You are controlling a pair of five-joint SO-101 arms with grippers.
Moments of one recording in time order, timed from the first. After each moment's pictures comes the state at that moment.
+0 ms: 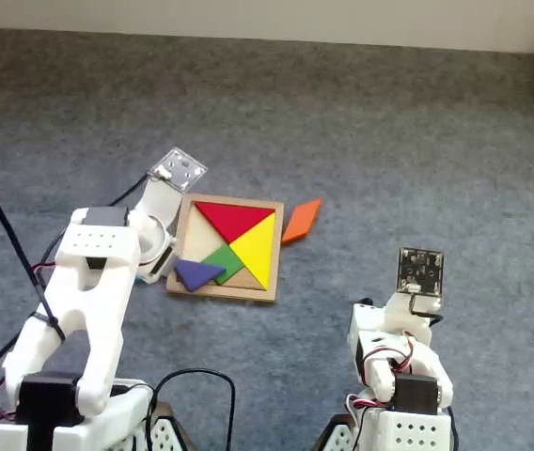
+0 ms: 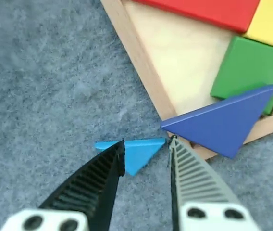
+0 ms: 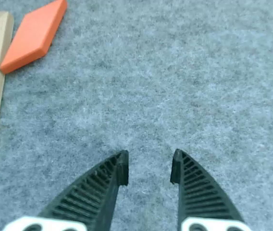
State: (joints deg) left arm -5.0 -15.7 43.5 56.7 -25.5; right arm -0.4 -104.1 96.0 64.6 0.1
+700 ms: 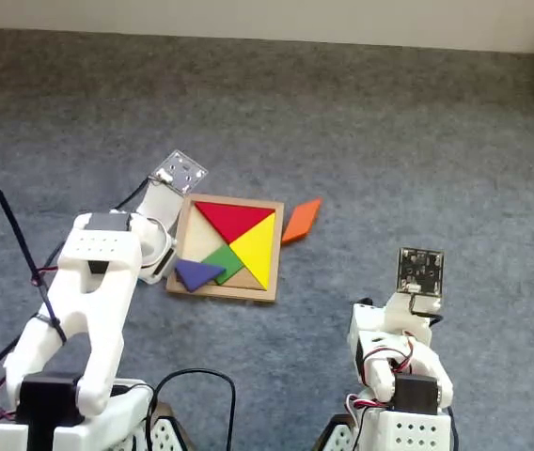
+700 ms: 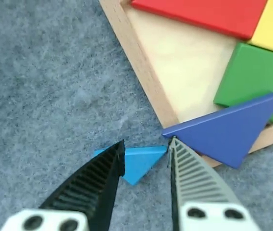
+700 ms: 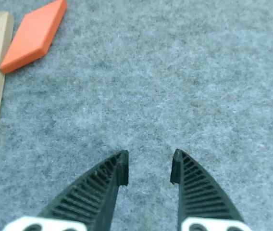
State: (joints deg) left arm -4.9 -15.7 46.5 51.5 -25.5; right arm -0.4 -104.1 96.0 64.6 0.1
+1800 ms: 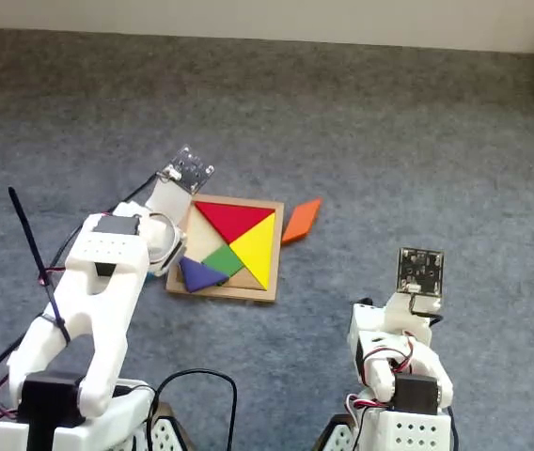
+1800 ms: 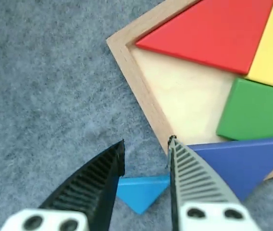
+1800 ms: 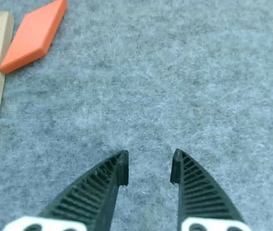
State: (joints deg) left arm -2.6 -15.7 47.5 43.6 -25.5; right arm -0.4 -104.1 96.0 64.6 0.1
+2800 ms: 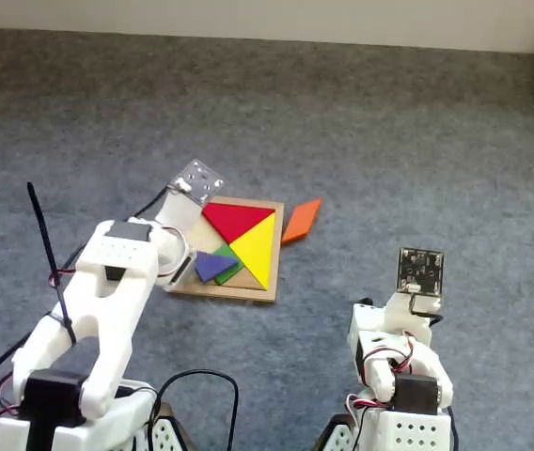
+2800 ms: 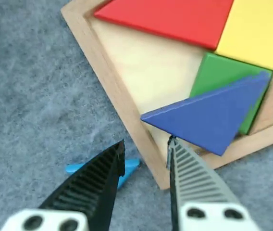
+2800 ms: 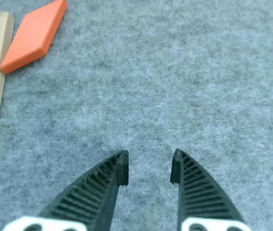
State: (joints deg) left arm 0.7 -15.3 49.9 47.4 -21.4; right arm -0.4 -104.1 96.0 64.6 0.1
